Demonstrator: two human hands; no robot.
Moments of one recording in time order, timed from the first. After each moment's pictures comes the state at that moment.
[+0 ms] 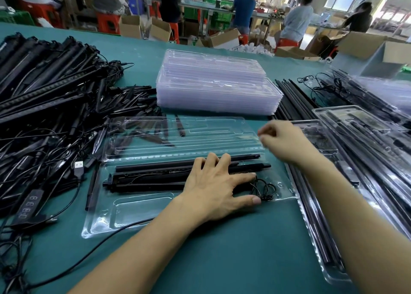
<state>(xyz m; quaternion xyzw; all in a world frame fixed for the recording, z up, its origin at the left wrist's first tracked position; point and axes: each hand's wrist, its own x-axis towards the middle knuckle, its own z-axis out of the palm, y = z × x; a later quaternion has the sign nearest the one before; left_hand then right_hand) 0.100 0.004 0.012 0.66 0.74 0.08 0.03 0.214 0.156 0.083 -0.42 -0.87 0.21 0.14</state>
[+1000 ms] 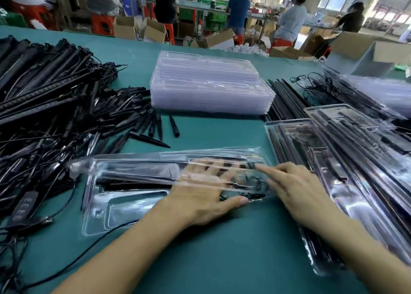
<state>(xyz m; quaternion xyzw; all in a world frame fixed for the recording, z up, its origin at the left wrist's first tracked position) 0.095 -0.016 0.013 0.68 0.73 0.06 0.06 0.295 0.104 0.044 -0.37 -0.93 0.02 0.06</state>
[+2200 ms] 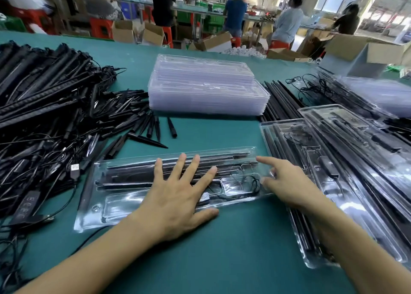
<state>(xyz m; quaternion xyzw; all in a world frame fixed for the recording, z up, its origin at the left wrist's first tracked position) 0.077 -0.054 0.001 0.65 0.76 -0.01 -0.02 0.277 0.112 0.052 -0.47 -0.85 0.22 0.07</state>
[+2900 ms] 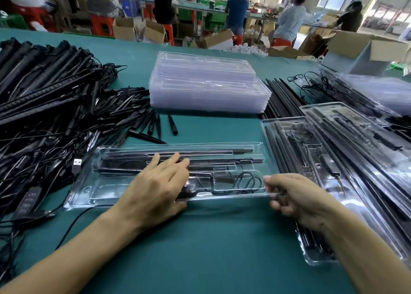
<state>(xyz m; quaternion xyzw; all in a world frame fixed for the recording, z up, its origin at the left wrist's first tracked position) 0.057 -0.079 0.019 0.71 0.67 0.16 -0.17 0.292 0.083 0.062 -0.50 -0.56 0.65 0.13</state>
